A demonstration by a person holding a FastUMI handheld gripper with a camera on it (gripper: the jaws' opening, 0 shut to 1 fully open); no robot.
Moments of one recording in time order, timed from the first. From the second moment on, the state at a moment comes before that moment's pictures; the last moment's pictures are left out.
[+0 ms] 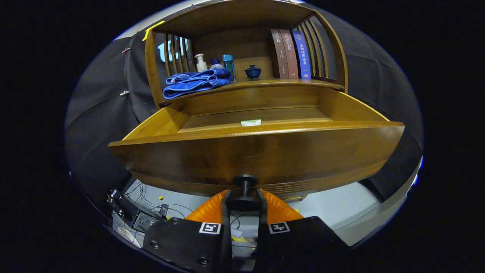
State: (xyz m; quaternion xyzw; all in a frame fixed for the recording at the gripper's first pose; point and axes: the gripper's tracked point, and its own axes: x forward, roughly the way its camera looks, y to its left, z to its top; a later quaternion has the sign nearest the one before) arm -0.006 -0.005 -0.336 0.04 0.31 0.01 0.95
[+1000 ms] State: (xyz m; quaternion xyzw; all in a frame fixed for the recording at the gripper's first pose) arm 0.051 0.003 -0.201 0.01 0.26 0.01 0.96
